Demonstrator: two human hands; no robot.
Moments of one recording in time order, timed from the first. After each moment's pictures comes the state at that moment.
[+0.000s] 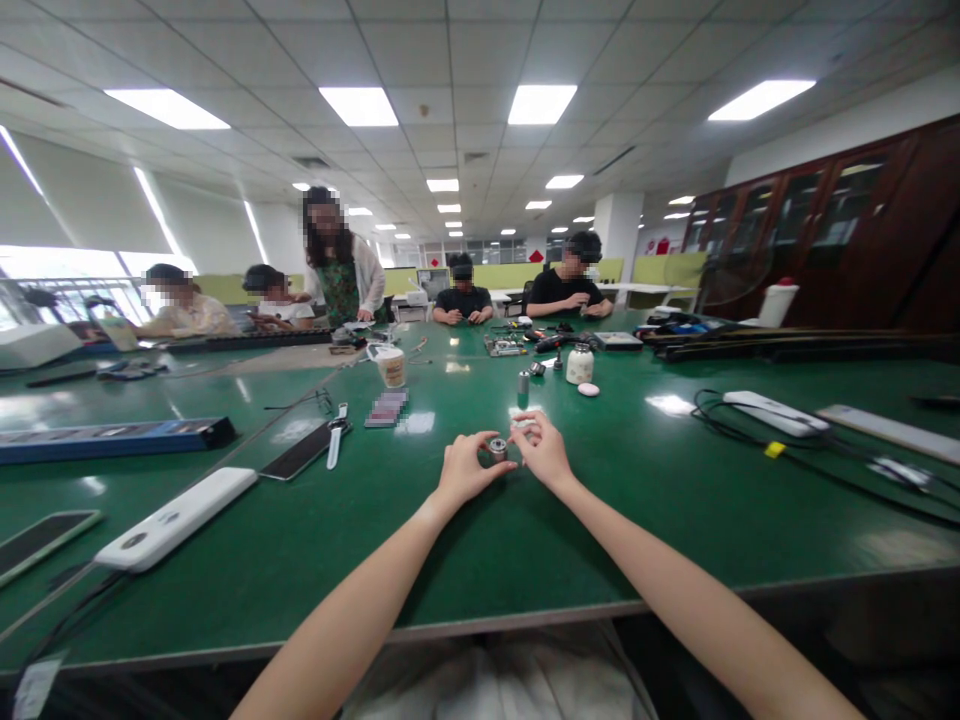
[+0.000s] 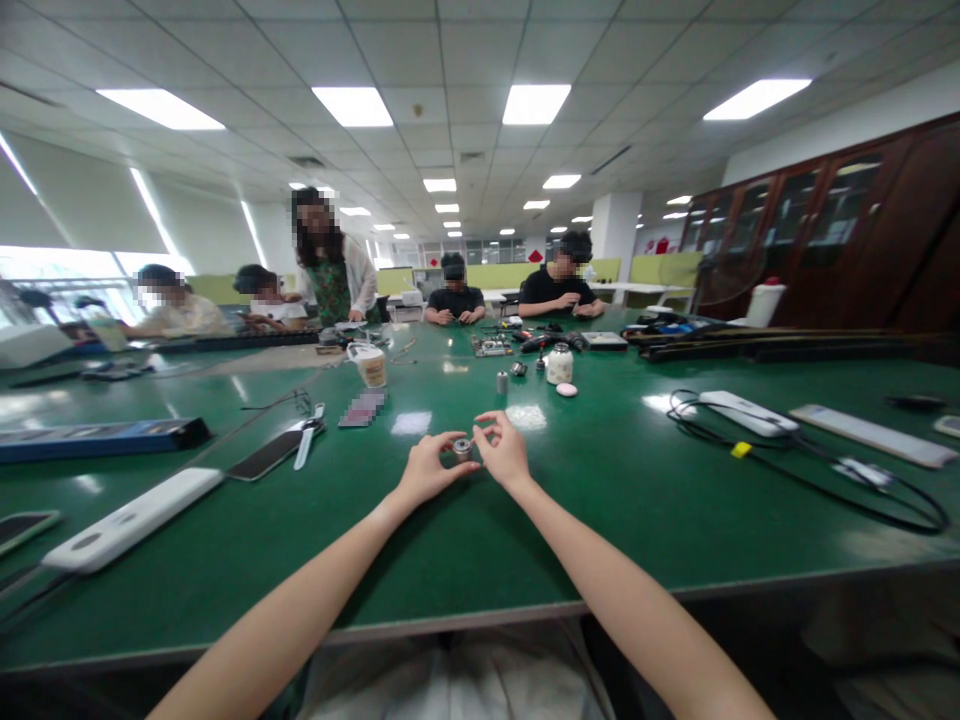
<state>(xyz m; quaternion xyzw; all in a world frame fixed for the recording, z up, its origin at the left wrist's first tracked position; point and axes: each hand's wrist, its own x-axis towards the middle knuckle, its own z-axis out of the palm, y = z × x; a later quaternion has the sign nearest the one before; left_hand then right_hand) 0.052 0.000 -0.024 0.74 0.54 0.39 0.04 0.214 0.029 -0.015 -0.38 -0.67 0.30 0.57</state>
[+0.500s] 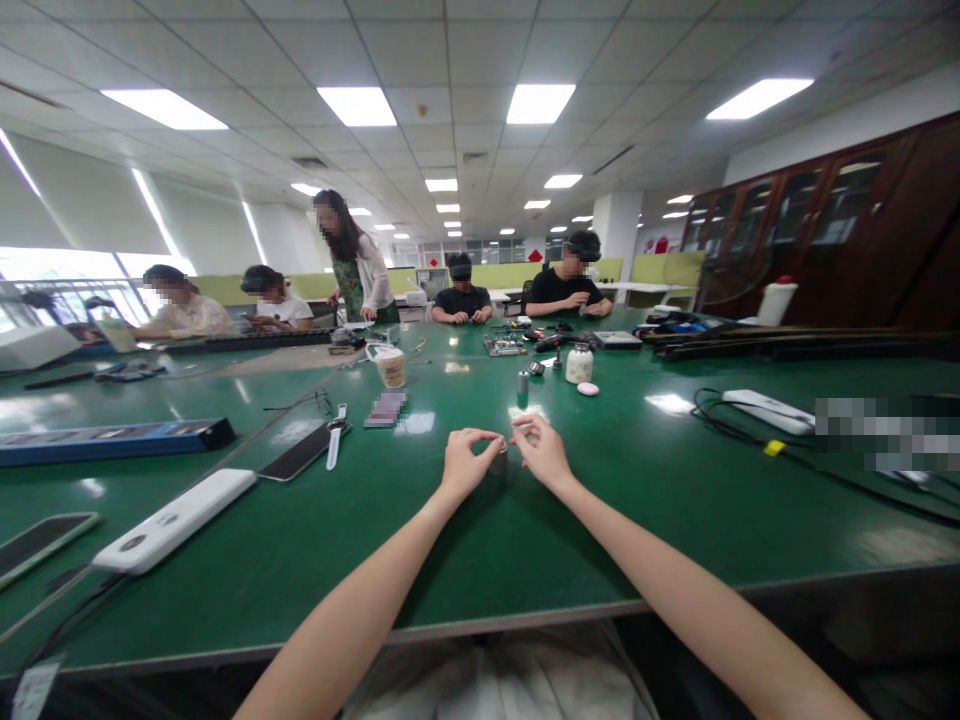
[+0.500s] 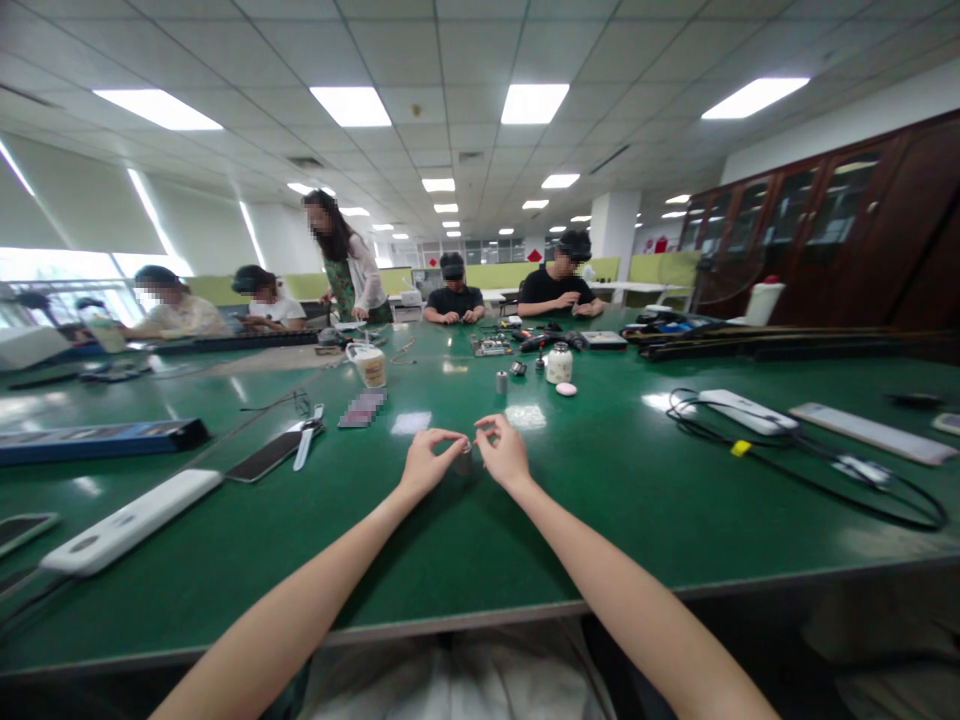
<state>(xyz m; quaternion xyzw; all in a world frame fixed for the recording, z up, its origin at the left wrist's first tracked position) 0.057 0.007 -0.020 0.69 0.52 0.49 0.06 0.215 0.036 -0.024 -0.40 -0.67 0.29 0.55</state>
